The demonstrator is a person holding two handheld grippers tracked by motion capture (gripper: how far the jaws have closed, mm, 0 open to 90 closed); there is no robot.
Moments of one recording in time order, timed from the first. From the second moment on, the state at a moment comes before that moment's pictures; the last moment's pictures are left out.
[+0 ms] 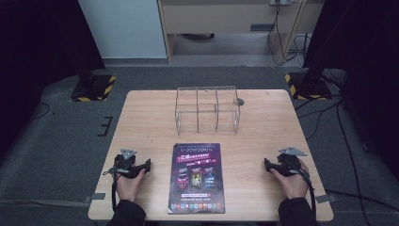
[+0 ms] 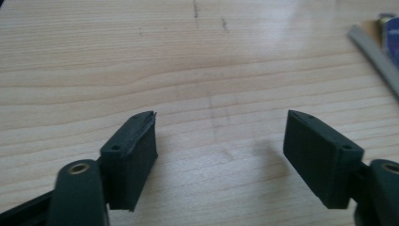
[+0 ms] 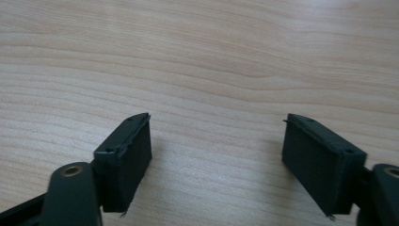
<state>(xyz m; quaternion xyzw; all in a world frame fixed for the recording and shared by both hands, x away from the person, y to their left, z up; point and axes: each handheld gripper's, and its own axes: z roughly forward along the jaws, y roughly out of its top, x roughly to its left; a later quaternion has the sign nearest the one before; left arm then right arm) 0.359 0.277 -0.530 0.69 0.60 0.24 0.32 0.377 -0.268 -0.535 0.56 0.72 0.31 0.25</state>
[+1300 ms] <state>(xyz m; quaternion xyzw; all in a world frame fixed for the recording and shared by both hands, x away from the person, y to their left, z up) 0.338 0.229 -0.498 0.68 0.54 0.23 0.44 0.361 -0.240 -0.485 0.49 0.73 0.40 0.25</state>
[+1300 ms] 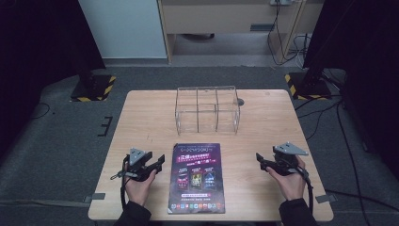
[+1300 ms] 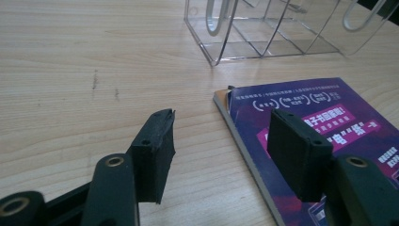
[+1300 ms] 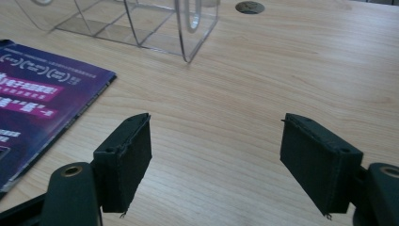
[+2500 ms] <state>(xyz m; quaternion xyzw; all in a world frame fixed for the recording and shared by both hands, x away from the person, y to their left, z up) 0.341 0.200 -0.516 0.71 0.52 0.20 0.43 0.372 -0.157 -0.474 0.43 0.77 0.44 0.19</state>
